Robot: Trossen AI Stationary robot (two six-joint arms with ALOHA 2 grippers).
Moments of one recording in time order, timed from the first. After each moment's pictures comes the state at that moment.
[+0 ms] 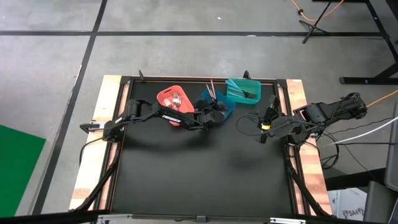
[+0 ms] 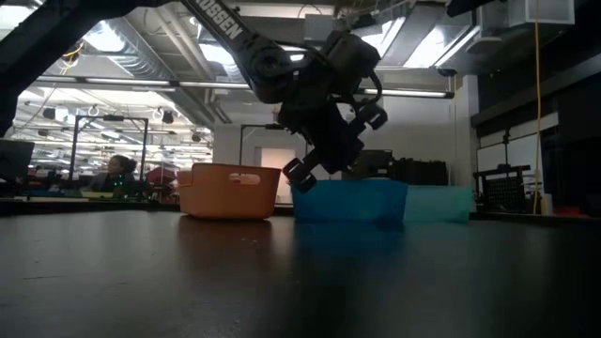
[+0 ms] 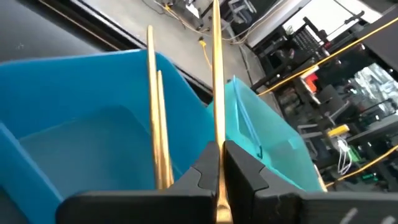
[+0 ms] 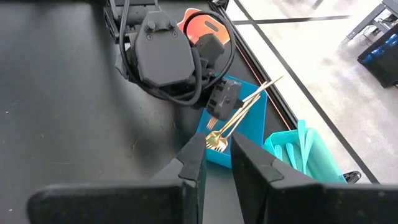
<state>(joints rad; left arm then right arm) 0.09 2.24 1.47 0.22 -1.04 -1.33 0.37 1.04 1.21 -1.00 0.67 0.36</state>
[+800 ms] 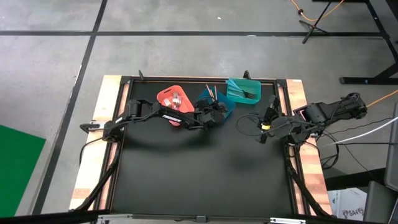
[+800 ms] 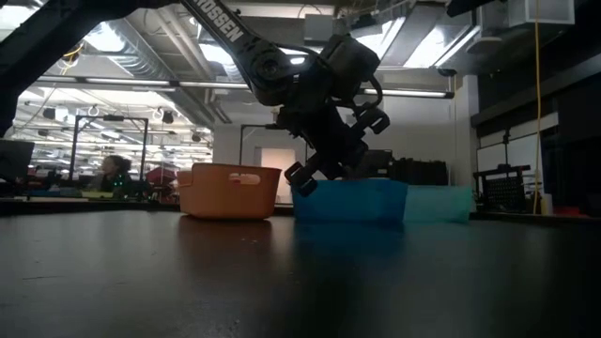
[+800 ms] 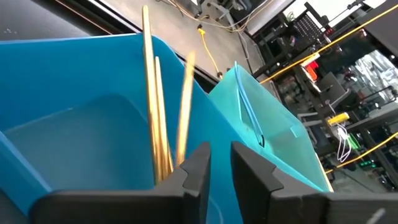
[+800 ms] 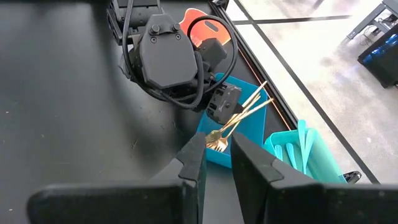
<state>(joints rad) 0.09 2.25 1.47 0.21 -0.98 -1.33 0.37 1.04 1.21 -1.00 0.67 0.36</state>
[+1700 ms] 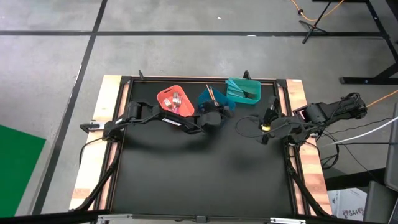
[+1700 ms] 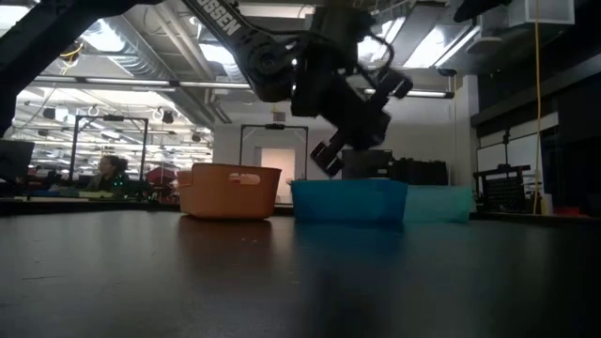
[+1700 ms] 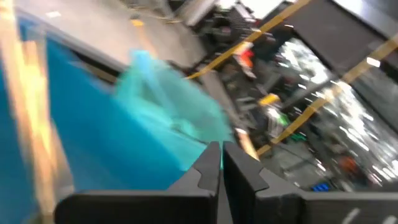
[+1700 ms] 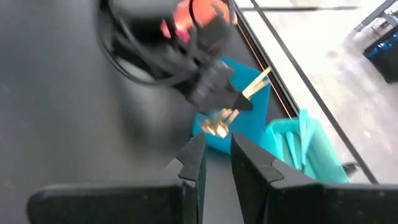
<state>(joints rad) 0.05 2.25 1.47 0.56 -0.90 -1.06 0.37 1.04 1.21 -1.06 0.64 0.36</state>
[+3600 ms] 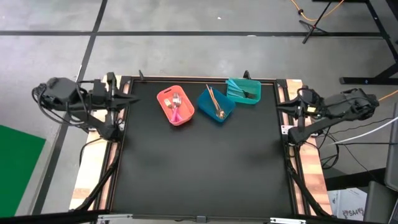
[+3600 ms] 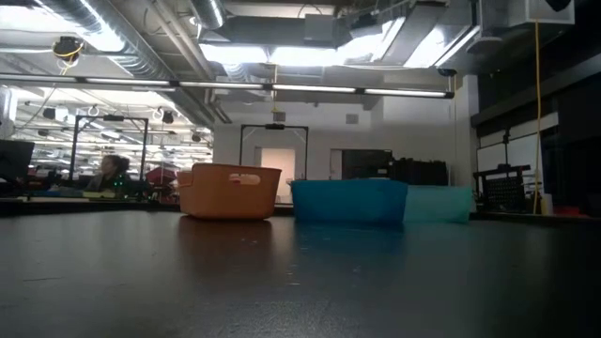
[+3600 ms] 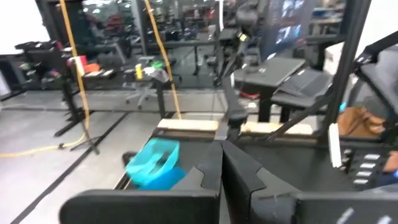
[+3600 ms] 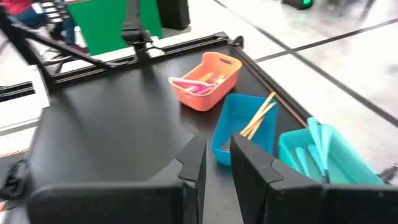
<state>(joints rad) -0.38 0.78 1.35 -0.71 -0.58 -0.04 0.37 0.57 1.18 -1.11 0.54 0.41</state>
